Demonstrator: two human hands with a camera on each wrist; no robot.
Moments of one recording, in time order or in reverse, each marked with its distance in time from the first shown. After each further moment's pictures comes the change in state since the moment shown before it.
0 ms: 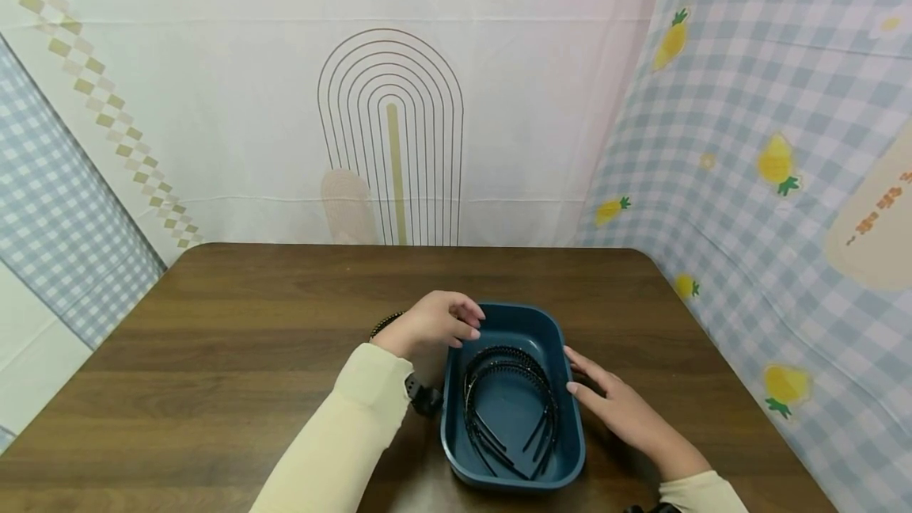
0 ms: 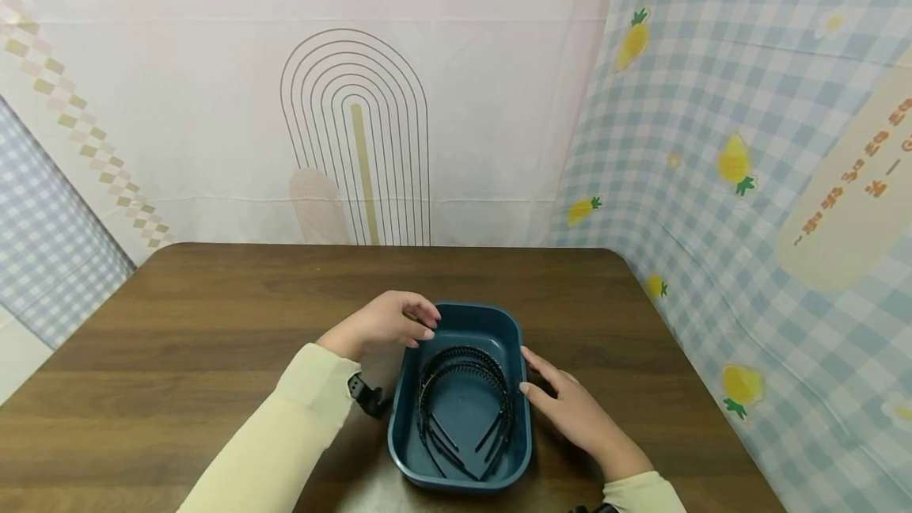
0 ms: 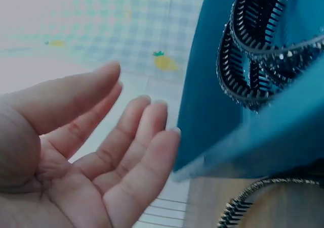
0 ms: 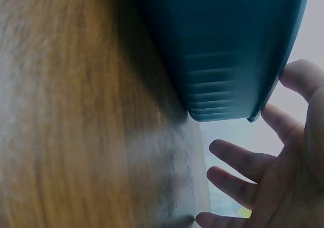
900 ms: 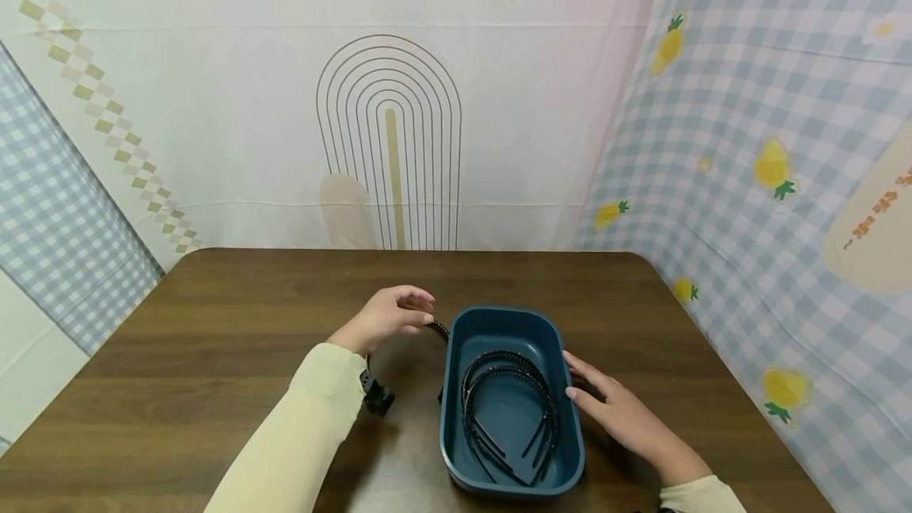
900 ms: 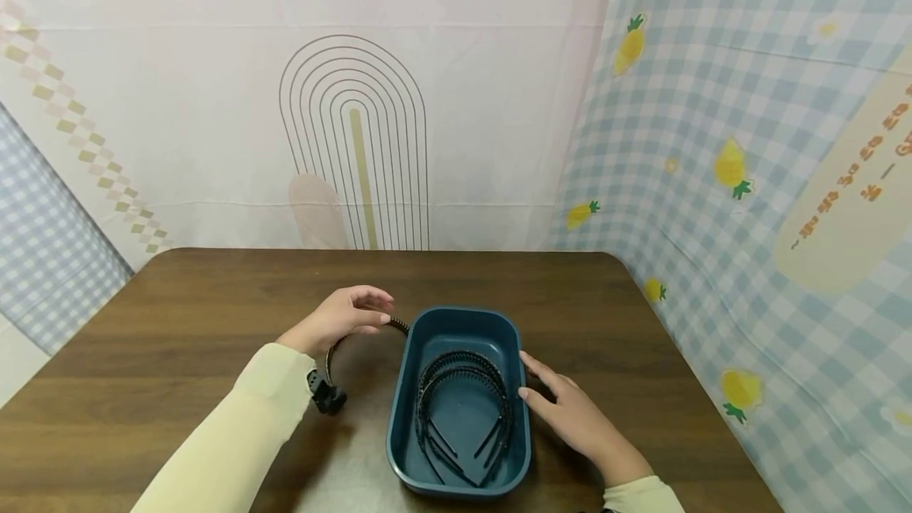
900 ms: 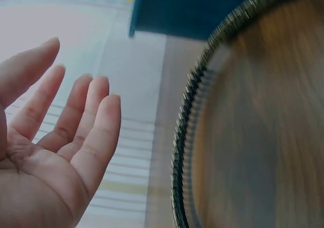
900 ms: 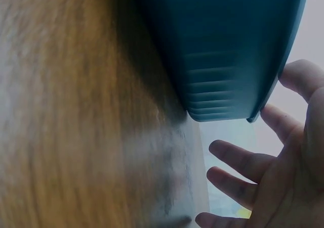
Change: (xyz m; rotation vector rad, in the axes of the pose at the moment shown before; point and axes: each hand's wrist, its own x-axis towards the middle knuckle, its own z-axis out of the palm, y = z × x) left_hand -0.009 -0.046 -0.048 -0.127 0.167 0.011; right_hand -0.001 0.000 -0.001 -0.004 -0.009 -0.001
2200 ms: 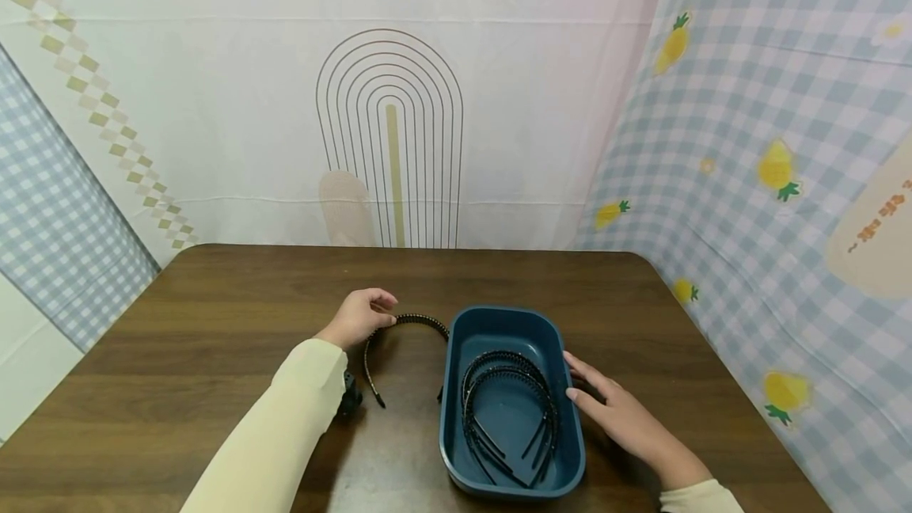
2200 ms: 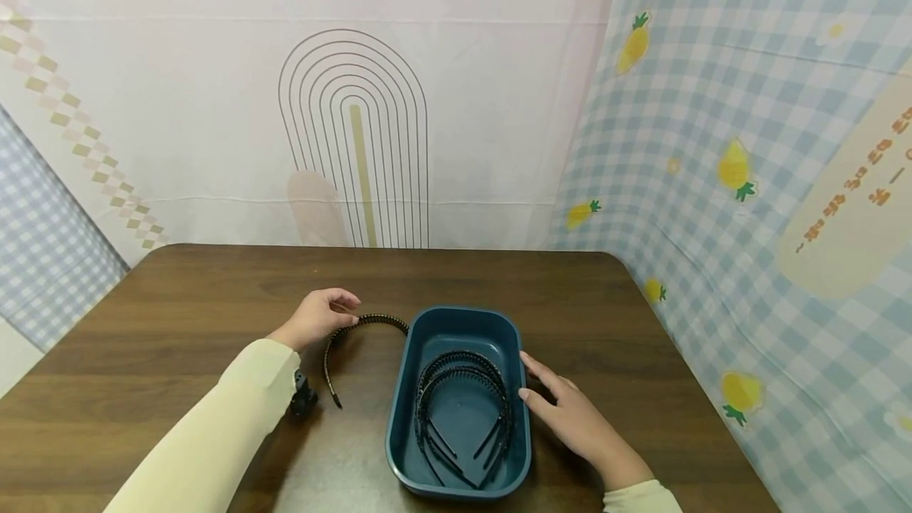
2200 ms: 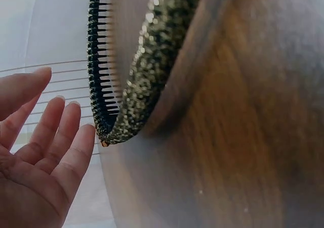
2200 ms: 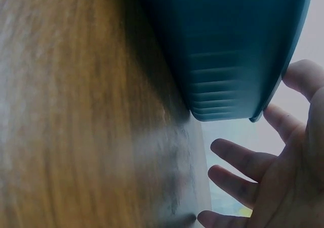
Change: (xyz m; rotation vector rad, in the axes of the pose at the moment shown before) left_hand 0.006 -0.040 -0.033 0.350 0.192 0.049; right_hand 0.001 -0.001 0.002 0.001 0.016 0.023
